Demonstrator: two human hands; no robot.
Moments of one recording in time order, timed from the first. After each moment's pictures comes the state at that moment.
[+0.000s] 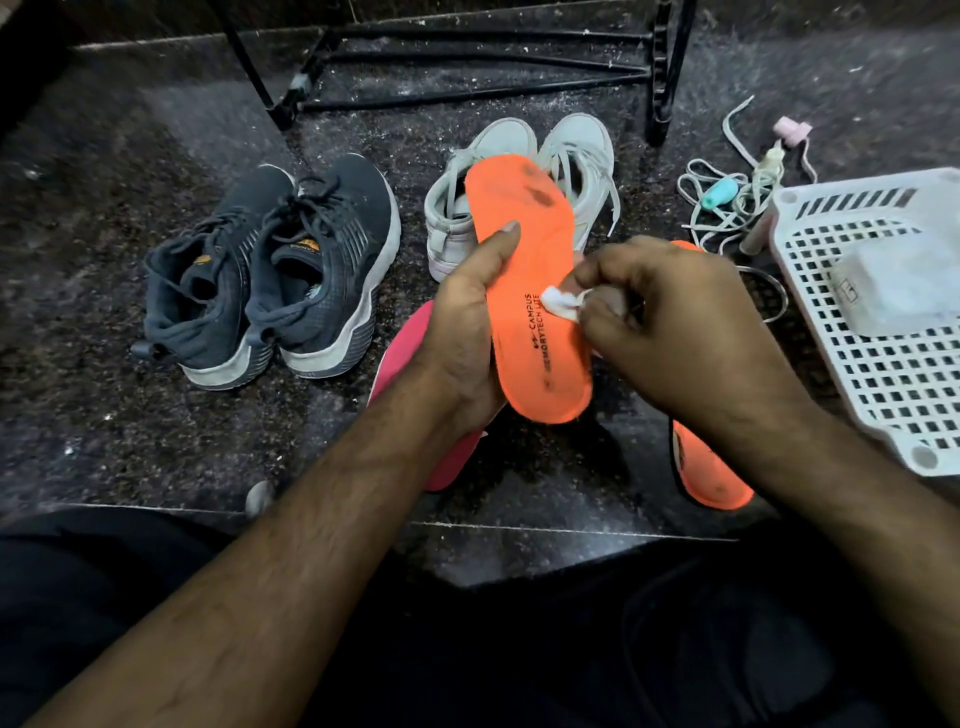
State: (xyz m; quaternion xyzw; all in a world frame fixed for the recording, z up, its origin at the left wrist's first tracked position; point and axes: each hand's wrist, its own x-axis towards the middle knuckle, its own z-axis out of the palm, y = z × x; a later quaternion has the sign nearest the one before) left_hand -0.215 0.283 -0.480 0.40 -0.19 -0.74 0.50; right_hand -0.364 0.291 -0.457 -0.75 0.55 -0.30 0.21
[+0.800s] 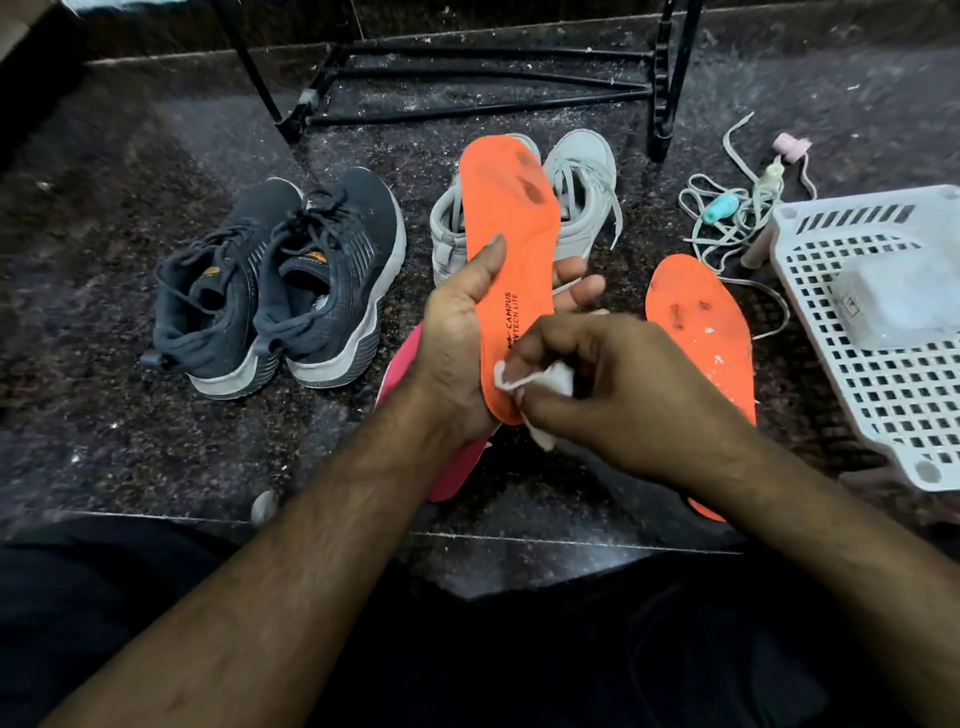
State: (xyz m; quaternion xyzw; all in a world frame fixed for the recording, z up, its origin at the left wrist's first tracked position) left_hand -0.205 0.282 -0.478 0.33 -0.19 -0.80 0.46; right_hand -0.343 0.312 -0.462 -0.76 0.43 -0.26 0.41
